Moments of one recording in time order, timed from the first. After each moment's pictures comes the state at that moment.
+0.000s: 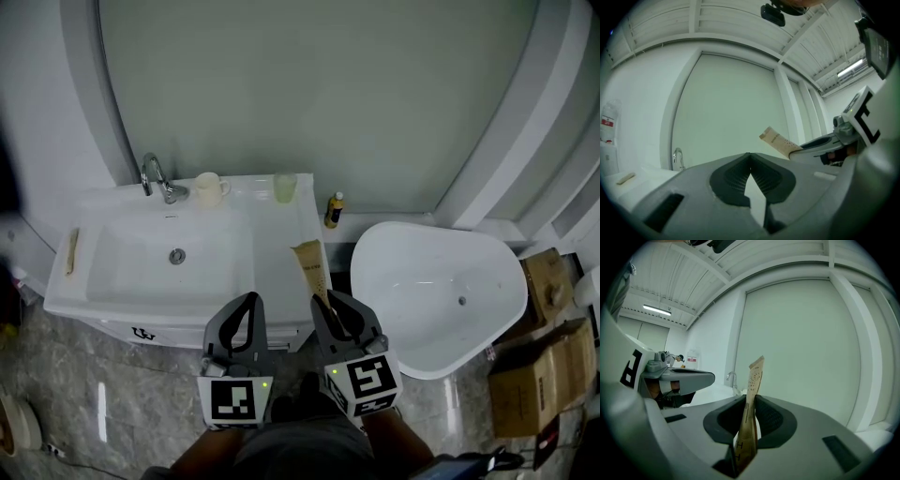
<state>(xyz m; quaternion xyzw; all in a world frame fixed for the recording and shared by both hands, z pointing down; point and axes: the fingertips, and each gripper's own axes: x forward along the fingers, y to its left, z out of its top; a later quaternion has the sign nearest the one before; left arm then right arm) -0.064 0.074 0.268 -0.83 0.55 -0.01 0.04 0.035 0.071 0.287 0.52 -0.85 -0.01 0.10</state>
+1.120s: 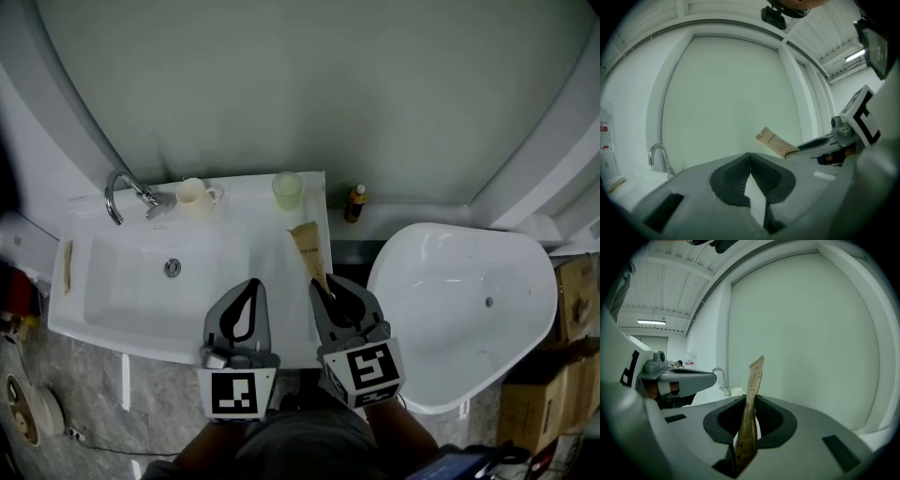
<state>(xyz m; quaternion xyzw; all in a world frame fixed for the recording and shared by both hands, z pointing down) -0.015 -0.109 0.303 -0.81 0.58 -0.08 0.00 0.073 -0.118 0.330 0.48 -0.87 0.06 0.10</state>
